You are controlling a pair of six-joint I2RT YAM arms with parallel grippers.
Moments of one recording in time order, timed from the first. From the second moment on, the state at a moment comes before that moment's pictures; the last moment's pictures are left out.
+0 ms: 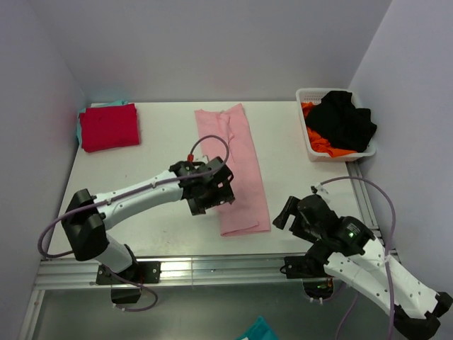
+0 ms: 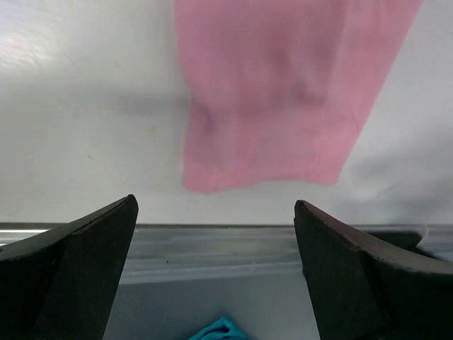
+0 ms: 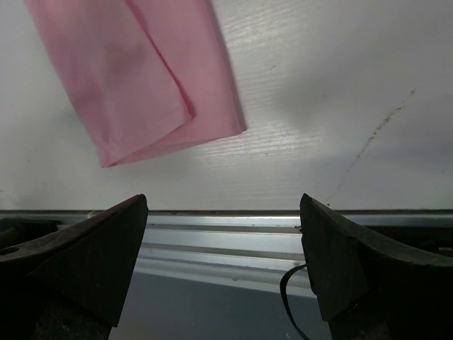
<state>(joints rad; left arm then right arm) -0.98 1.56 1.29 -0.93 -0.17 -1.26 0.73 0.44 0.60 -1.10 0.18 1.07</state>
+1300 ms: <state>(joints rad) -1.16 1.68 1.01 -0.63 -0.21 -1.39 0.73 1.08 0.47 -0.56 0.15 1.03</state>
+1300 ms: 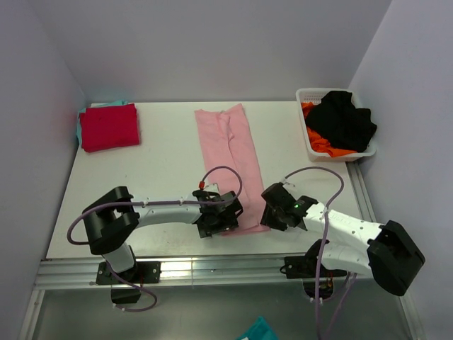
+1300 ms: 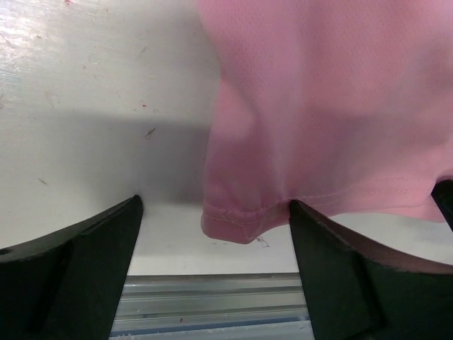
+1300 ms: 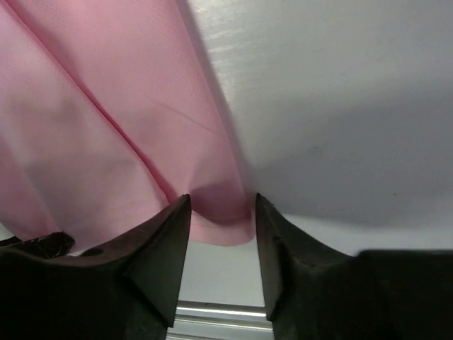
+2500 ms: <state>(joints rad) -1.32 1.35 1.09 -0.90 -0.30 -1.52 0.73 0.66 0.67 -0.98 0.12 1.08</state>
